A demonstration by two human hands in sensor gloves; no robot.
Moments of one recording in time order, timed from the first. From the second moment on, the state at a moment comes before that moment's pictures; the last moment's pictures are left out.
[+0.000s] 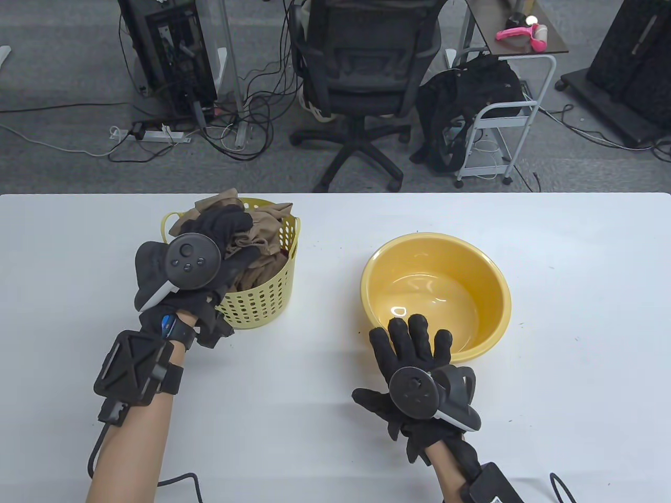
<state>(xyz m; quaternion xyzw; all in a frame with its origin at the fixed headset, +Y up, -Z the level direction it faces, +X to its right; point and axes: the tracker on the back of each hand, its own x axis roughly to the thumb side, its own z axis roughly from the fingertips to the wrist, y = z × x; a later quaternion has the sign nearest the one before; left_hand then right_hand) -0.230 -0.553 -0.384 0.11 -0.16 0.16 0.97 0.099 -0.677 -0.262 0.19 -0.06 0.97 0.15</state>
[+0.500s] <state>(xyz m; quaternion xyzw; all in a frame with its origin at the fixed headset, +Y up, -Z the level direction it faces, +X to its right) -0.230 -0.584 -0.387 -0.02 -0.13 0.10 0.99 0.101 -0.677 -0.261 0.19 -0.06 0.97 0.16</state>
